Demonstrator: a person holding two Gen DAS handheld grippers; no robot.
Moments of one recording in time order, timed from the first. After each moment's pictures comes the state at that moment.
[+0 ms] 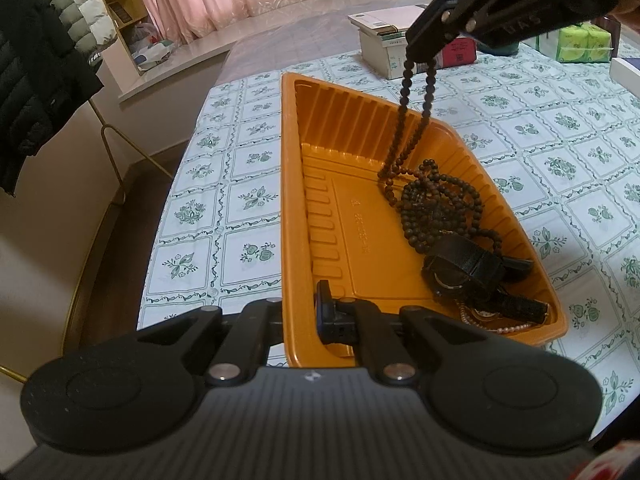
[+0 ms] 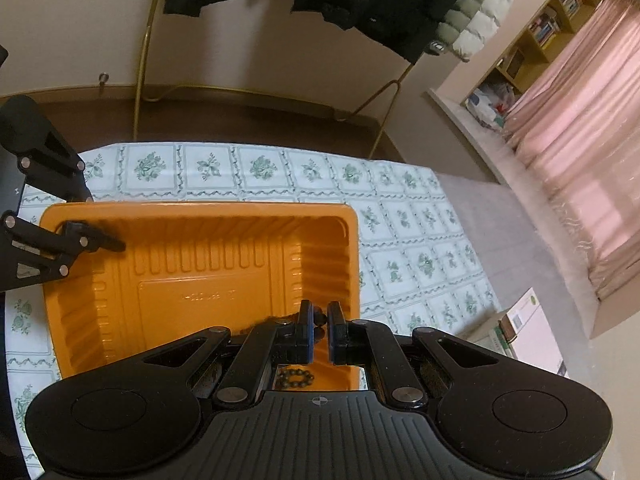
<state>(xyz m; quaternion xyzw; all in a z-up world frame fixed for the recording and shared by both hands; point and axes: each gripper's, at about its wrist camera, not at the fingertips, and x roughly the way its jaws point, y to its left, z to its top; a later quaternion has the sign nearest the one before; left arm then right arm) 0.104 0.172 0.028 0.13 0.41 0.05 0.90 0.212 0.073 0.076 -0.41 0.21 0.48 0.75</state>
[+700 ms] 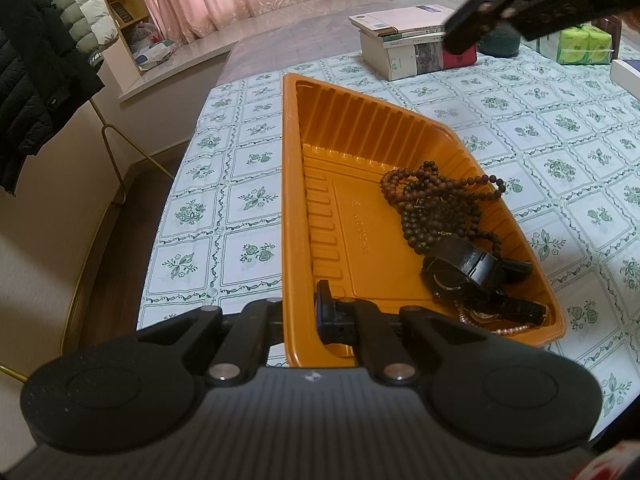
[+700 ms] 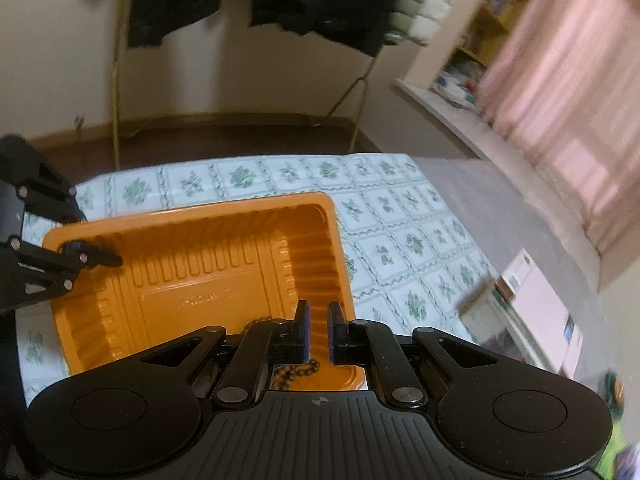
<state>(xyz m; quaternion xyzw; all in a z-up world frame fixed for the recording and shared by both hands) 0.104 0.173 0.029 0.12 0.41 0.05 0.90 0.212 0.034 0.085 -0.32 0.24 0.45 0.80</state>
